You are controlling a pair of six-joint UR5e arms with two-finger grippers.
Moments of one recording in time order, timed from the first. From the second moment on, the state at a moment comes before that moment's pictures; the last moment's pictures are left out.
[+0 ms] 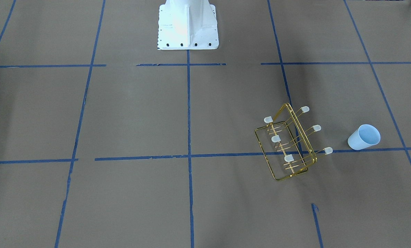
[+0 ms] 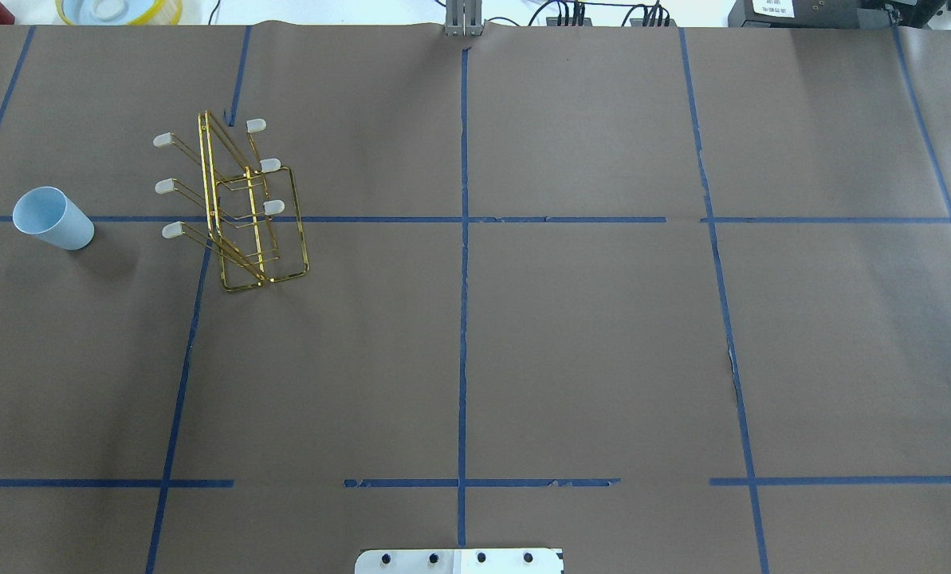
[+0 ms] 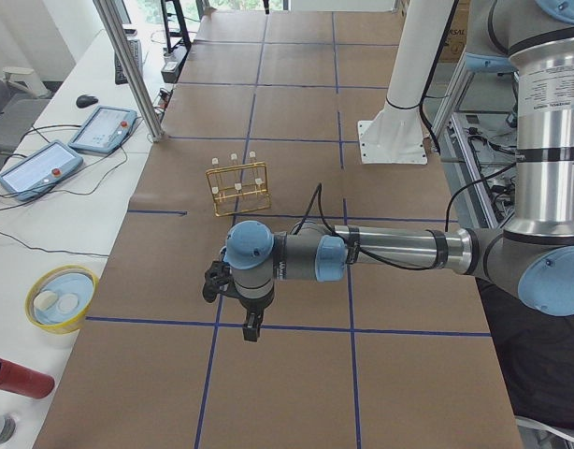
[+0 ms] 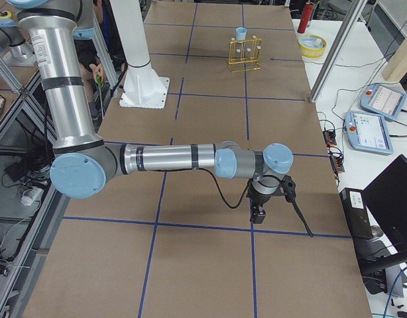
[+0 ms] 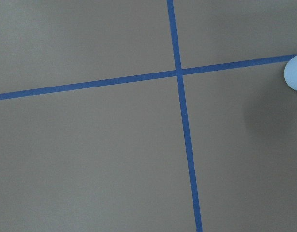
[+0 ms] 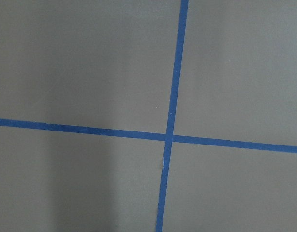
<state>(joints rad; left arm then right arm) -1.60 -1.49 -1.69 -1.55 -2.34 0.15 1.49 -1.38 1.46 -1.67 2.30 -0.04</state>
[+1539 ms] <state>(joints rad) -1.60 -1.51 -1.69 -1.59 -2.33 0.14 1.49 -1.38 1.46 -1.67 2.30 -0.04</state>
